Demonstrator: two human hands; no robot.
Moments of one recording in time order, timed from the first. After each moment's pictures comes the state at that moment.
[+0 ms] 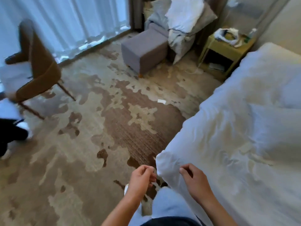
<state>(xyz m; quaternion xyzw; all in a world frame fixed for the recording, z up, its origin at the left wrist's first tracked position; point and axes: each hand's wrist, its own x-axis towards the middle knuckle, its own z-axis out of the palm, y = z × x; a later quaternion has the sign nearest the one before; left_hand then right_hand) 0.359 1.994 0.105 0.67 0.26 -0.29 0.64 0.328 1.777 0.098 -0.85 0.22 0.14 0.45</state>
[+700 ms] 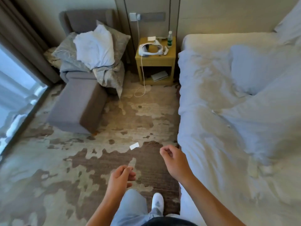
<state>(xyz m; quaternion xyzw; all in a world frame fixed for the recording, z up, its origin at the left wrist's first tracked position) 0.916 1.838 0.109 0.80 0.07 -0.36 0.48 0.809 1.635 0.097 -0.75 0.37 -0.06 0.55</state>
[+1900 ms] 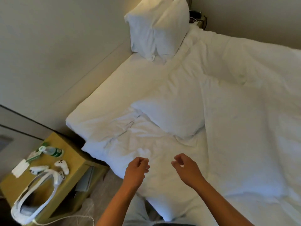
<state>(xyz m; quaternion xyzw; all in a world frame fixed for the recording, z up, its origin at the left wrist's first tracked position) 1.226 0.933 0.106 0.69 -0.44 -0.55 0.16 1.009 0.979 0.041 -0.42 0.74 -0.21 0.47</state>
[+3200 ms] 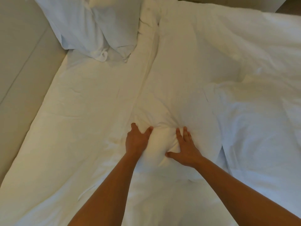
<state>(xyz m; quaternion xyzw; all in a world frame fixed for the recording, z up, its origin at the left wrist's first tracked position) 1.080 0.445 -0.083 0.62 -0.65 -0.44 0.01 0.927 0.611 -0.095 -0.36 0.84 -0.07 0.40</state>
